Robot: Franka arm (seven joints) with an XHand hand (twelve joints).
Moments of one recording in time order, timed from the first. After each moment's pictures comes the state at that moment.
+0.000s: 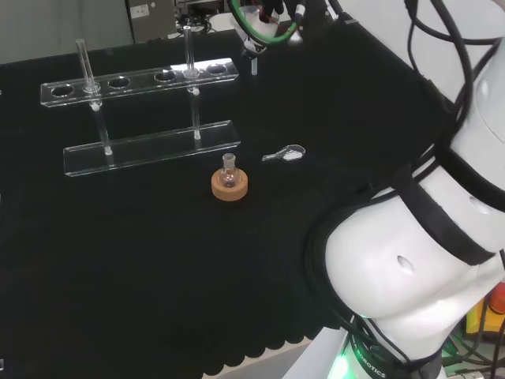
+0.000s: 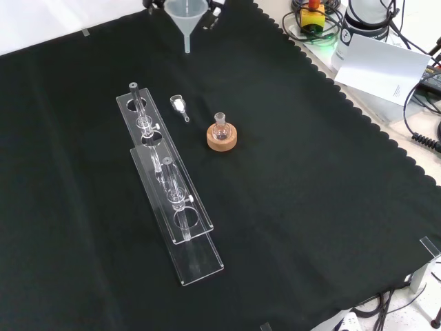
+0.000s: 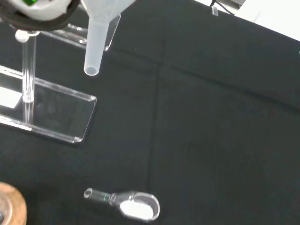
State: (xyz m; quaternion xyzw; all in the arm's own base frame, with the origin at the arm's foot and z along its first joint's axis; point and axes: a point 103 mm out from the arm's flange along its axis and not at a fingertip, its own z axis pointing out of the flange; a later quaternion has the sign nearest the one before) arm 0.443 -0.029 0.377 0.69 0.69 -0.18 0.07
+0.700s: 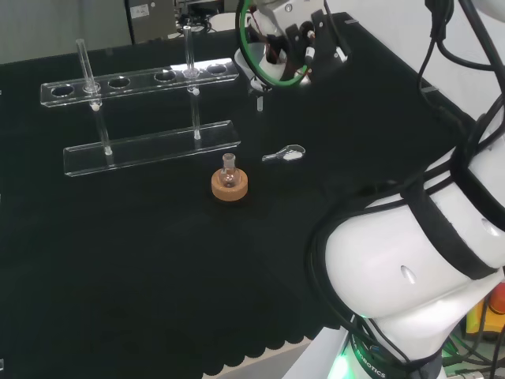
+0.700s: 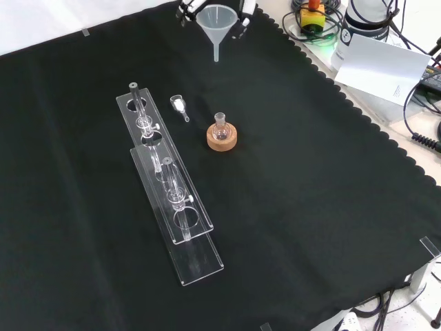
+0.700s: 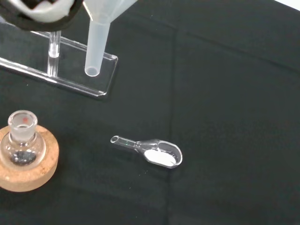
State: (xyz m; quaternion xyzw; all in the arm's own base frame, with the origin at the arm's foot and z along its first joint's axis) arm 0.388 -0.017 0.338 0.69 0.70 -0.19 0.05
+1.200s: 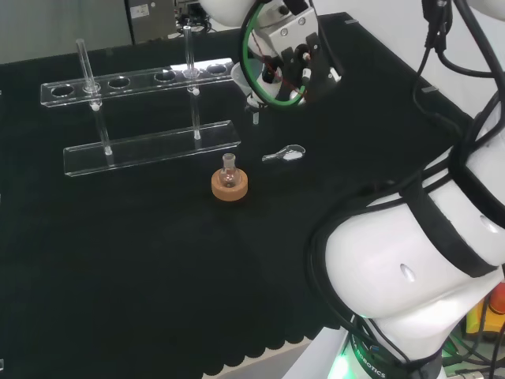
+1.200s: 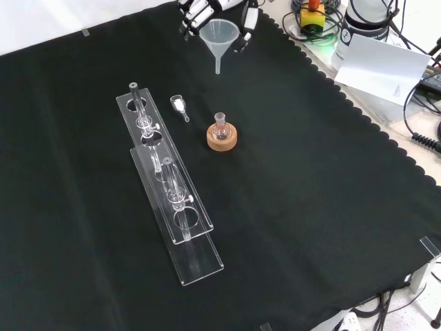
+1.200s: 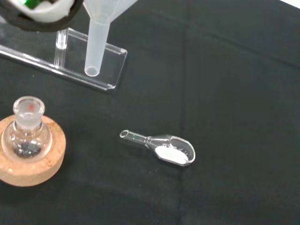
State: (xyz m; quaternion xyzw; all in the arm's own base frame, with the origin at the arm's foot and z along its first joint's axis) arm 0.389 -0.009 0.306 0.68 0.70 -0.19 0.06
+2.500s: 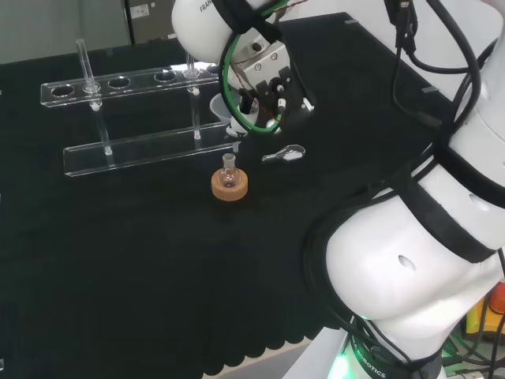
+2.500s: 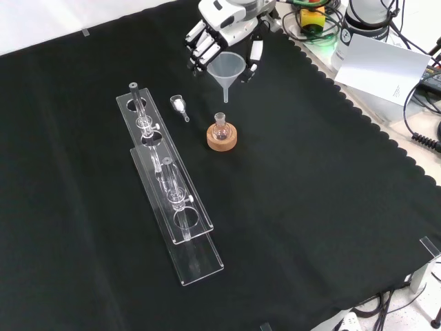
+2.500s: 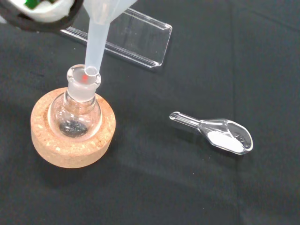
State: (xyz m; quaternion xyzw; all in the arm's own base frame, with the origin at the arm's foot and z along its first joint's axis) arm 0.399 0.026 0.252 0.66 0.72 -0.19 0.05
